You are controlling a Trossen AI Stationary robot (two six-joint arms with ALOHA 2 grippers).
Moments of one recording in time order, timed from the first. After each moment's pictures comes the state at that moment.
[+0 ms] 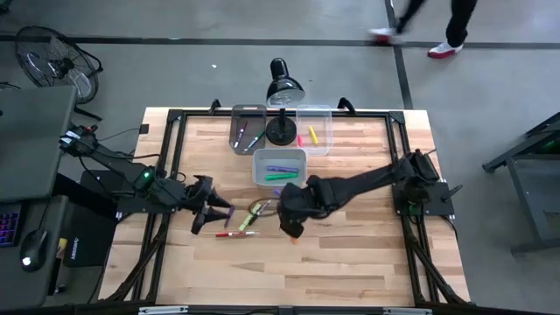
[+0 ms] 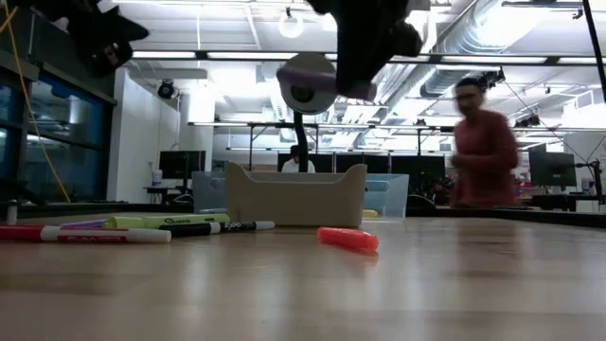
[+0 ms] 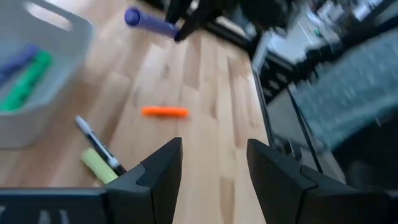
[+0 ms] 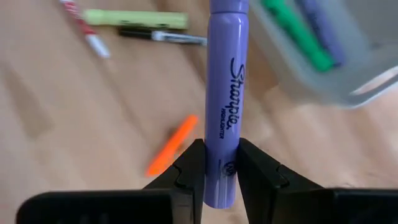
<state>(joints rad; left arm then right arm) -0.48 0.74 0.53 -0.15 -0.28 -0.64 0.27 1.94 1.75 -1.11 0.27 0.80</state>
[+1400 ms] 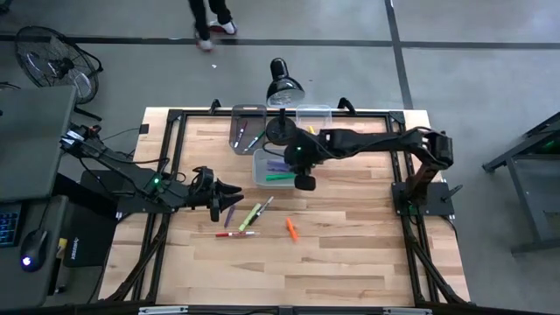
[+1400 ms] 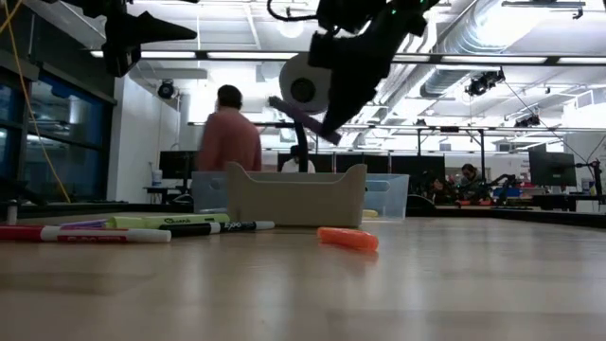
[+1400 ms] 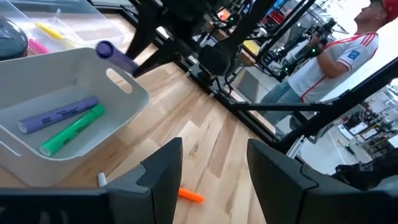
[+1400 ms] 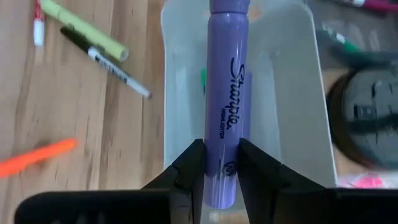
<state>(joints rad) -0.48 0.88 0.53 0.12 -0.65 -0.84 -0.18 1.74 1.35 -0.59 -0.06 -0.15</state>
